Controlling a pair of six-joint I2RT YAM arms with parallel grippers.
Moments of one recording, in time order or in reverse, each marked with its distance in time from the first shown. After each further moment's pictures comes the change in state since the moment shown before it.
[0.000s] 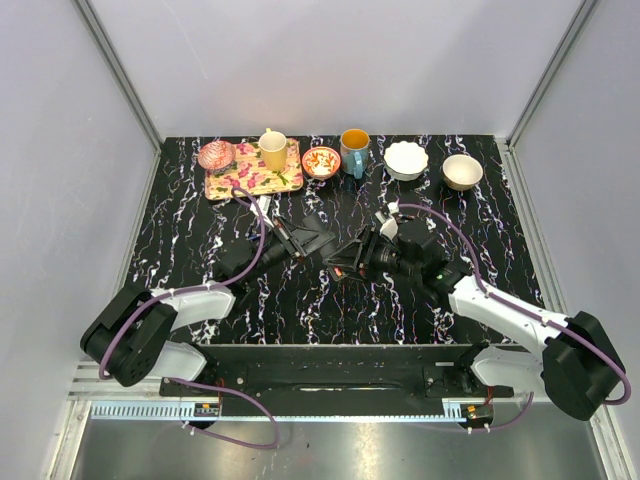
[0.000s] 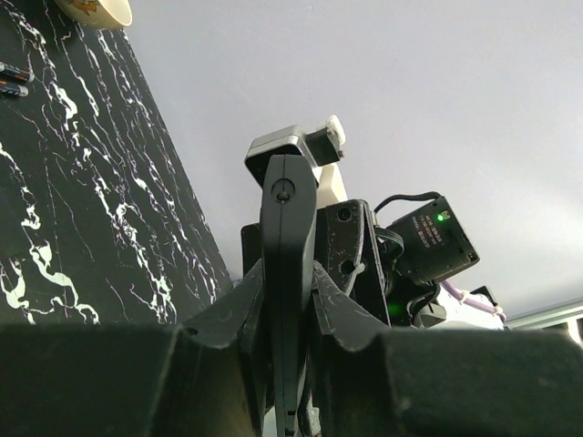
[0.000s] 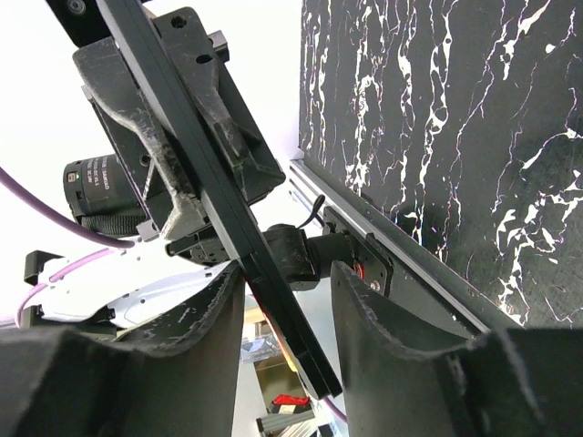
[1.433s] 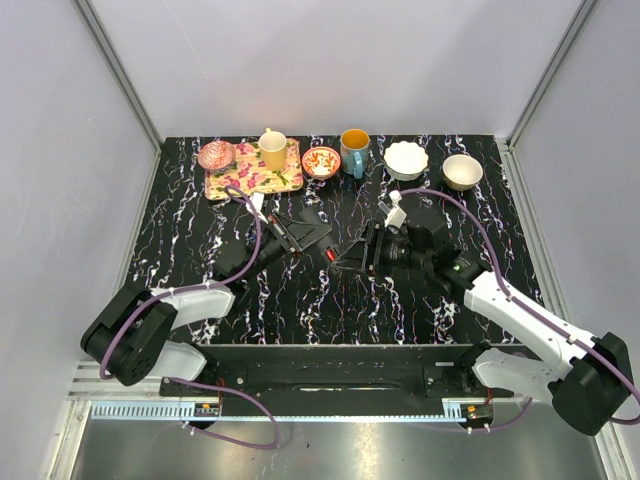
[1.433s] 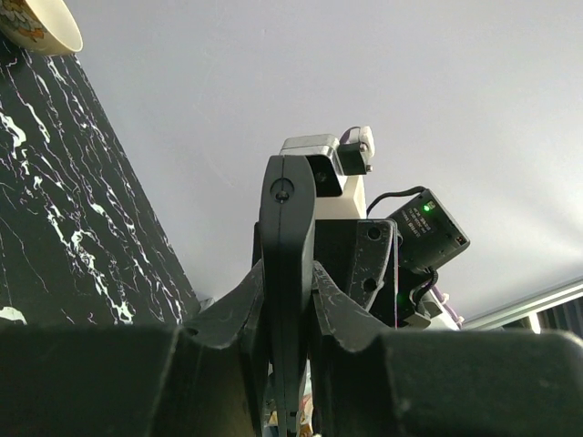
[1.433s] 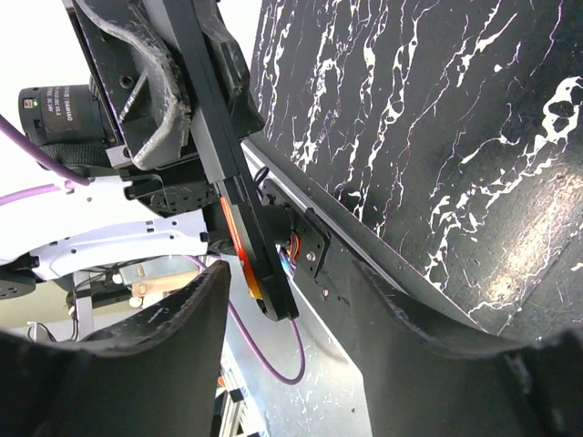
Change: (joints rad) left arm 0.011 0.003 0.004 0.102 -0.002 -0.067; right arm -0.032 -0.086 0.166 -0.357 -0.047 -0.325
